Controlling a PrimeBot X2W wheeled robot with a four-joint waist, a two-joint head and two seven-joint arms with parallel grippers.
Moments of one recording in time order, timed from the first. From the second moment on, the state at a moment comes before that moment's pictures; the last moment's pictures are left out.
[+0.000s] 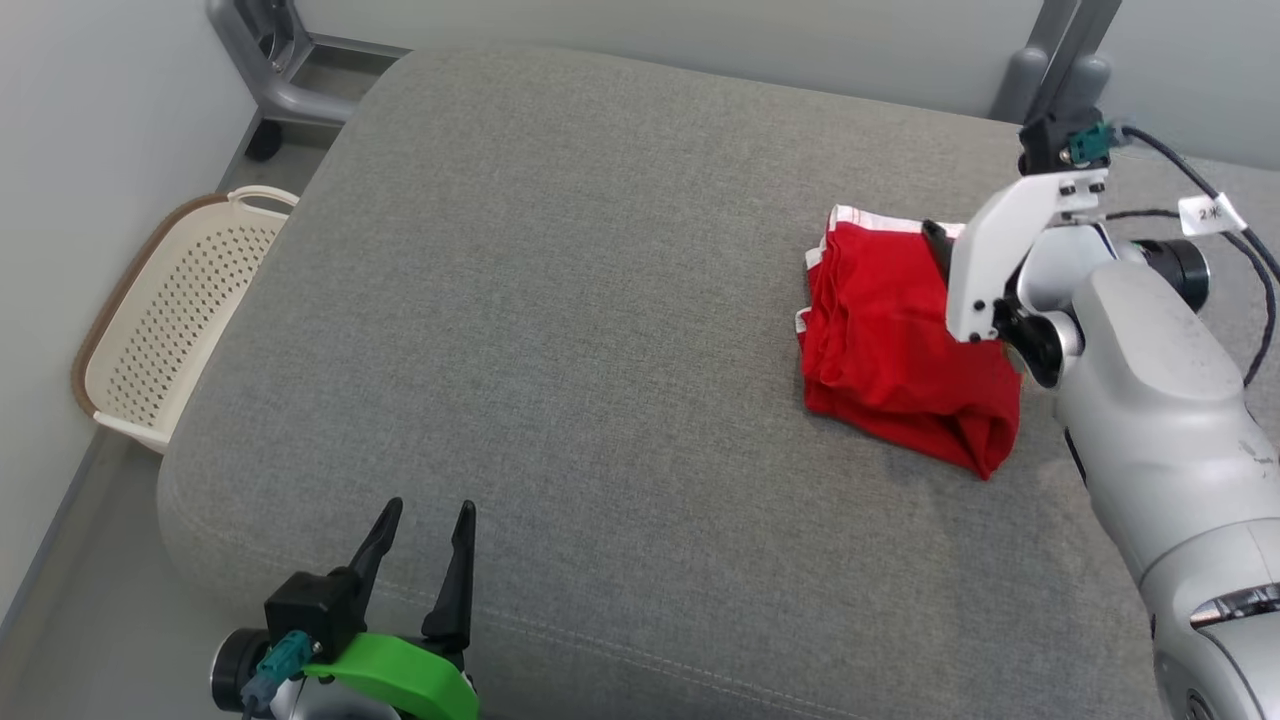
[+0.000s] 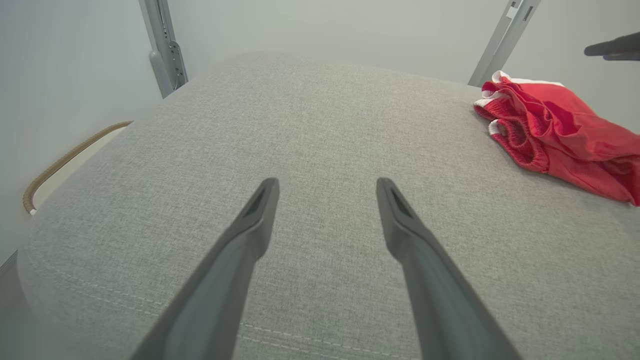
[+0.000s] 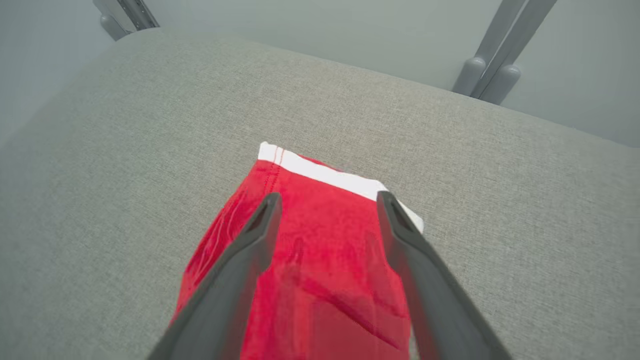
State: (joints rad) left arm -0.08 0.17 -0.33 0.31 -0.40 -0.04 -0.25; right arm -0.96 -0.14 0.13 1.03 0.24 0.13 0.29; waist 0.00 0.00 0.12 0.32
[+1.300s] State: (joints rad) left arm -0.12 0.13 -0.33 0.34 -0.42 -0.05 -0.26; right arm -0.78 -0.05 0.44 1.00 0.34 0.13 0.06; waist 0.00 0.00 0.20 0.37
